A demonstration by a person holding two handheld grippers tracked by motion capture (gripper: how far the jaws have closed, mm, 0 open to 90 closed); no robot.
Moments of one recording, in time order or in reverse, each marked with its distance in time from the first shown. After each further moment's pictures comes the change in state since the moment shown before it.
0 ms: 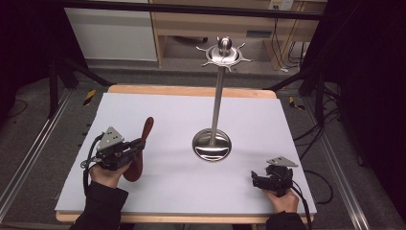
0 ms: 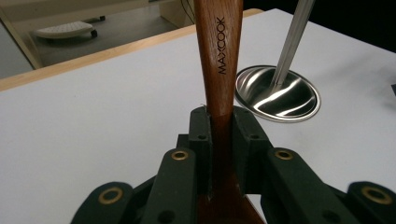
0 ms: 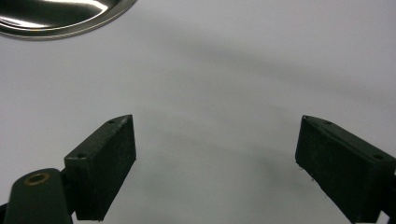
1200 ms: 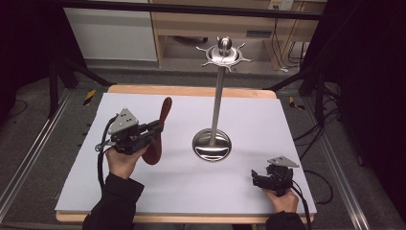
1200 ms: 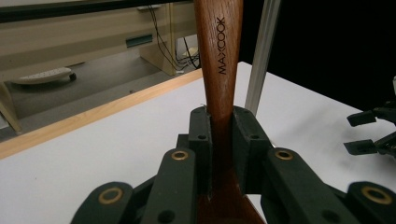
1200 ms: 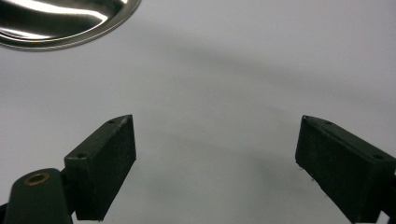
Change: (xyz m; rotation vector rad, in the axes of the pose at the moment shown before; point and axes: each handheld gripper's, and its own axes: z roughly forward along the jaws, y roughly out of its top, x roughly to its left) left arm -0.027 0.063 0.015 -0.132 -0.088 0.036; right arm 0.000 0.001 -0.001 -0.022 -0.004 0.017
